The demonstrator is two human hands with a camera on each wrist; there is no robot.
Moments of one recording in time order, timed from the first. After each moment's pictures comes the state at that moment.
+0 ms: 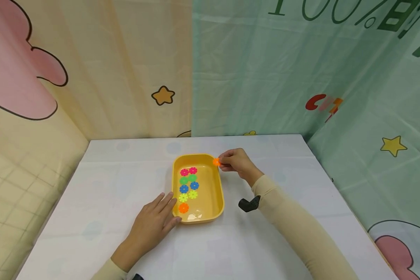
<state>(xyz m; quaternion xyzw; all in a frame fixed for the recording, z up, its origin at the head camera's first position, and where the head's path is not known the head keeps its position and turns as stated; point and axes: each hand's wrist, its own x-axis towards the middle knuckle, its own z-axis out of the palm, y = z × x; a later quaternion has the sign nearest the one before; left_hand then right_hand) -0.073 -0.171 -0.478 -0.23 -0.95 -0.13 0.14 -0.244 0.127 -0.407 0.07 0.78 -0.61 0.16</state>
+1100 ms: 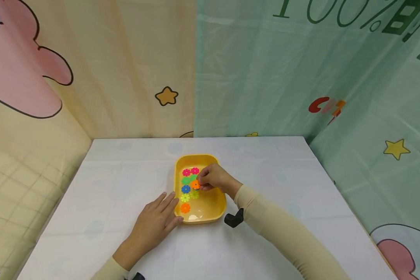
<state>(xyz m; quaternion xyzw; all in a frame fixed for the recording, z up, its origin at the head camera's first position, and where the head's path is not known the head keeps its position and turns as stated) -0.072 -0.173 -0.475 -0.24 -0.95 -0.13 0.15 -0.209 0.054 -0.420 0.00 0.82 -0.52 0.26</state>
